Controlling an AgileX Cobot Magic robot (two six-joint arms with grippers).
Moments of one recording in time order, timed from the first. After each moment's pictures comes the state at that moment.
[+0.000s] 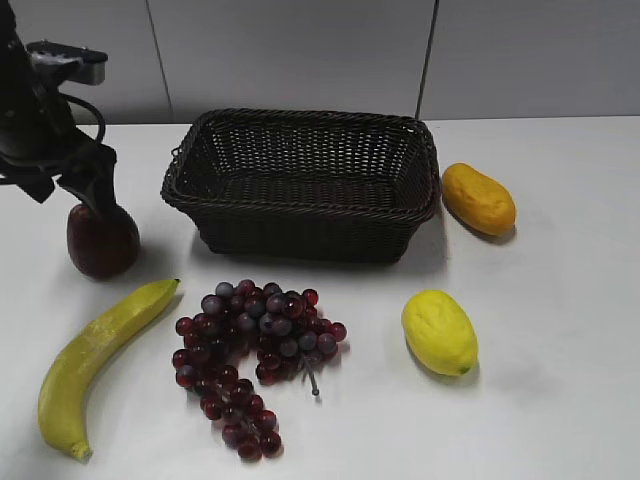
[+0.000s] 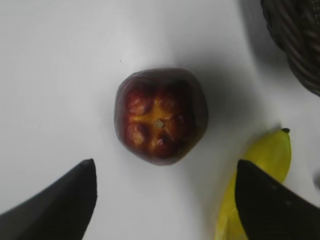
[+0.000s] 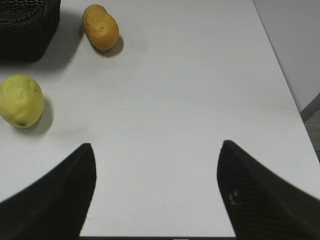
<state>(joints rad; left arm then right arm) -0.21 1.89 -1.41 -0.06 1.02 0.23 0.13 -0.01 -0.49 -0.05 1.05 0.02</state>
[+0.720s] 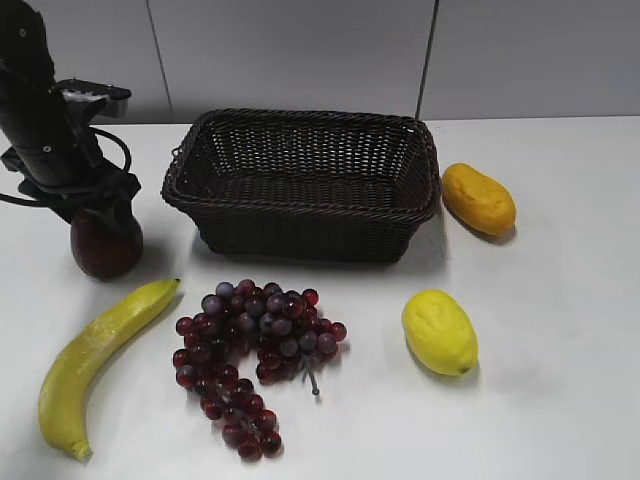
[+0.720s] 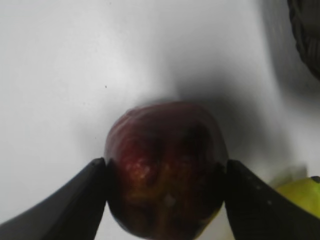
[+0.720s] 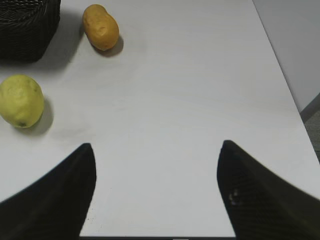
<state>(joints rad) -0.21 2.00 -1.41 -0.08 0.91 0.23 0.13 -0.01 -0.49 -0.05 1.05 0.02</state>
